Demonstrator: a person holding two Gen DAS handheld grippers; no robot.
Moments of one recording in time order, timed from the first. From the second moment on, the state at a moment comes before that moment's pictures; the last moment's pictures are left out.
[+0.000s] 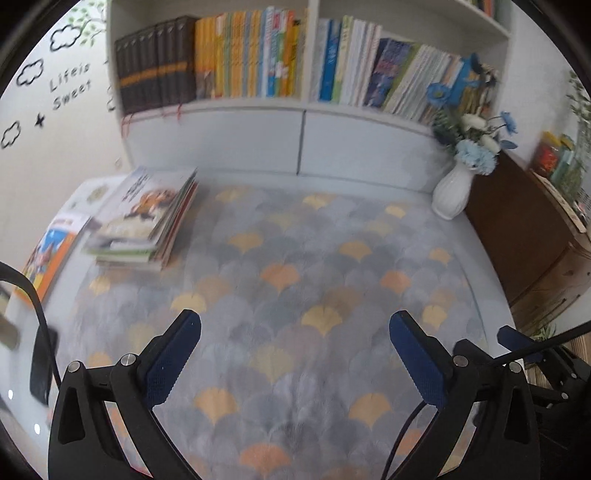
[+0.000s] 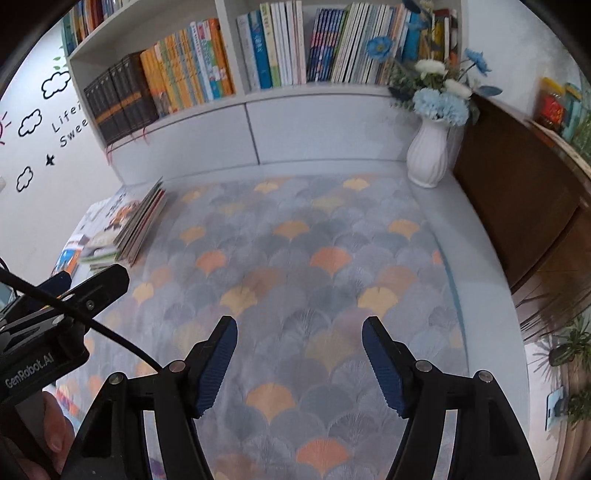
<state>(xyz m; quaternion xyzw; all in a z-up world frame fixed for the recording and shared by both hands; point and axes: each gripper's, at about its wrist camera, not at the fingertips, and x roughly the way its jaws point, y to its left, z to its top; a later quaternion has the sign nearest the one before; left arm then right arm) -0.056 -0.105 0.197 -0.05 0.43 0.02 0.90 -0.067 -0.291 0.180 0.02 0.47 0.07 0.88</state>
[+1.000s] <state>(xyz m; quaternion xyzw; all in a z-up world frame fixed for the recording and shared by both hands) -0.102 -0.046 0.194 -0.01 0.41 0.22 0.88 -0.068 -0.253 0.148 -0.08 0.46 0.13 0.87</state>
